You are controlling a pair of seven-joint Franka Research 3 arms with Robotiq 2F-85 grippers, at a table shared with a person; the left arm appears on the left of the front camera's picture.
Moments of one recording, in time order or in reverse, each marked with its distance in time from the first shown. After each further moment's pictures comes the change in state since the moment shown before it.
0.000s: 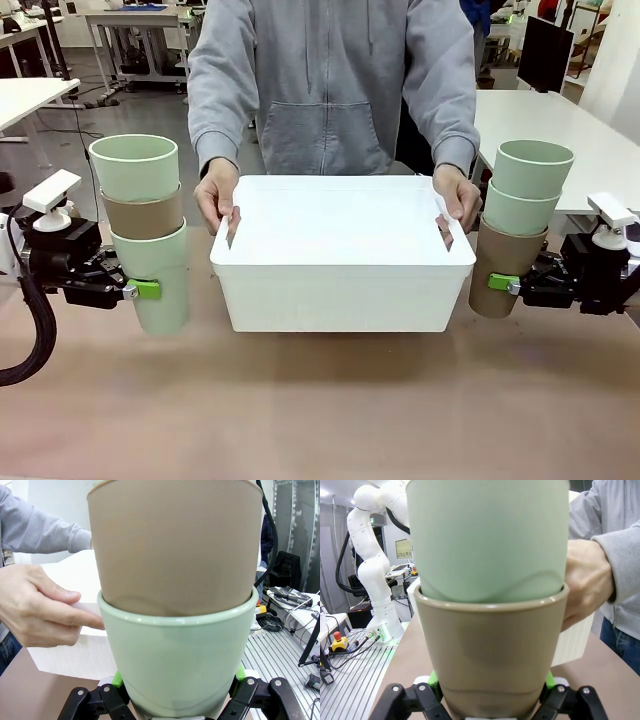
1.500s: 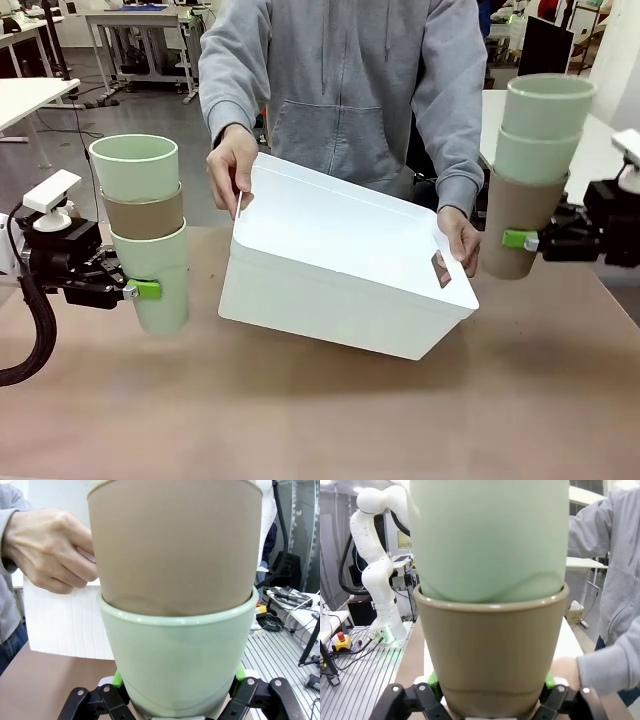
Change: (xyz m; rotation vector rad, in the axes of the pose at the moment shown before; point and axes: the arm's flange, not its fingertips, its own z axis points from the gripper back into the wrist) left arm 0.000 0.000 0.000 0.000 0.000 0.000; right arm 0.100 0.016 -0.005 0.001 0.083 0.053
